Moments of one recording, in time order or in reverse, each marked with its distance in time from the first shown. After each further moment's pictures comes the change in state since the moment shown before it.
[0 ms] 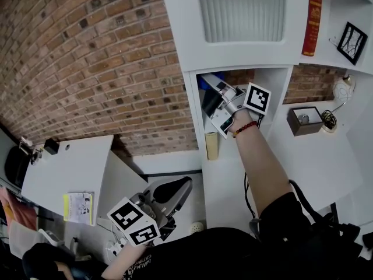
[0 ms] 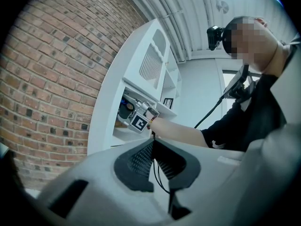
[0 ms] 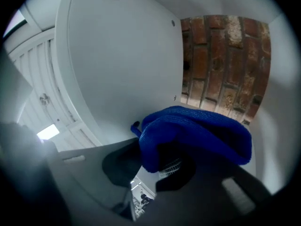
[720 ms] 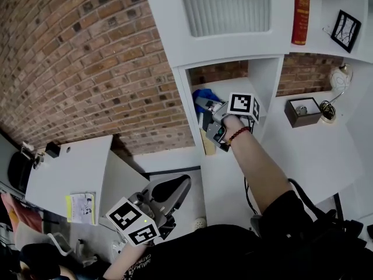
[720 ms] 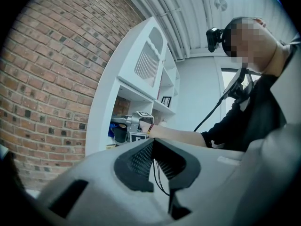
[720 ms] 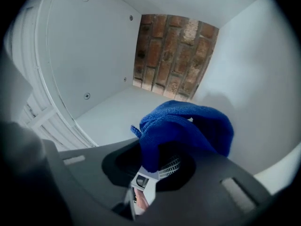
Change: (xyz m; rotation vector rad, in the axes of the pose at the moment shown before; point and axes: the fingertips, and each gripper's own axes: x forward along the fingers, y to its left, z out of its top) left arm 0.003 -0.016 -0.004 0.014 0.014 -0.004; right arm -0.065 -0.096 -0.058 0.089 0.151 -0.465
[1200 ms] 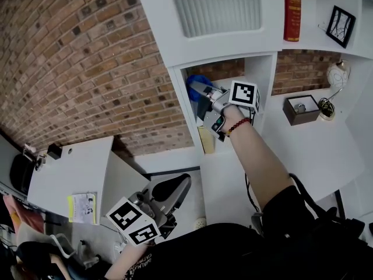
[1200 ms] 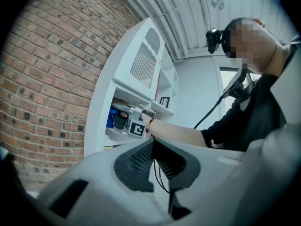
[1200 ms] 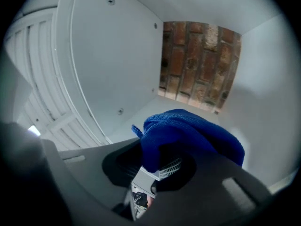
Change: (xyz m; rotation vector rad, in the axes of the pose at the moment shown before) left arm 0.002 -0.016 0.002 0.019 -0.007 -0.002; right arm -0.008 0.068 0.025 -0.029 -0.066 0.191
